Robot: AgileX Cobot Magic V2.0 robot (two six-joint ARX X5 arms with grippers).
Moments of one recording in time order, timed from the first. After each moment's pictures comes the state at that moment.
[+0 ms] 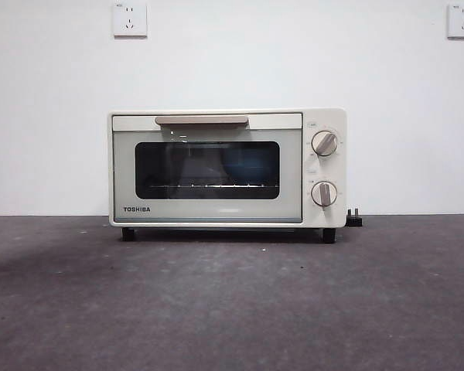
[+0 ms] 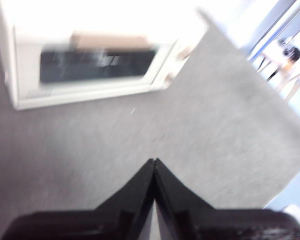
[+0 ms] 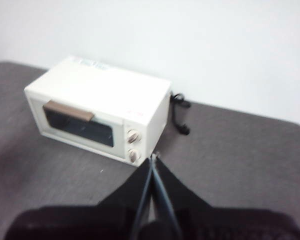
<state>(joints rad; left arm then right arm) -0.11 0.84 1.16 -0.86 0.55 -0.10 0.57 0.94 1.97 -1.36 0.31 -0.01</state>
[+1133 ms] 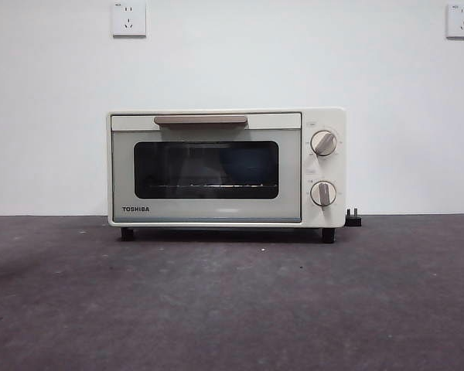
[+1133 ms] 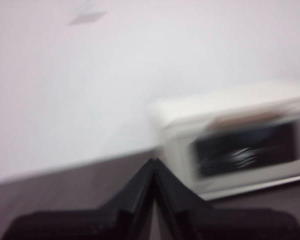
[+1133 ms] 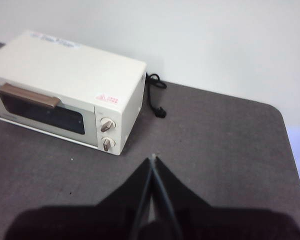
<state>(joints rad) -0.11 0.19 0.23 0.09 0.02 0.11 0.57 1.09 1.97 -1.36 0.41 -0.01</state>
